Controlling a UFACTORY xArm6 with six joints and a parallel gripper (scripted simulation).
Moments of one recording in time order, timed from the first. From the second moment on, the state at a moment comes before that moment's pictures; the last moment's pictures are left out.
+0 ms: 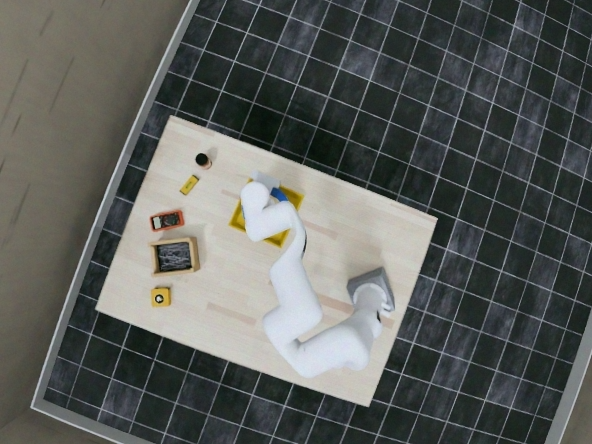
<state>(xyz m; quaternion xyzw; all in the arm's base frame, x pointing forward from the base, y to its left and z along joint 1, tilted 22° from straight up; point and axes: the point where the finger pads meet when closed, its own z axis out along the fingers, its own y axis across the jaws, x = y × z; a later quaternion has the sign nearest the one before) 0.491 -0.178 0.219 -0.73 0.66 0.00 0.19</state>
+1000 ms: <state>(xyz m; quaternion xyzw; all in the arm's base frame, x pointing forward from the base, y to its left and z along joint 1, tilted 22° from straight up) 0.495 -0.174 0.206 -0.73 0.66 0.00 0.19</state>
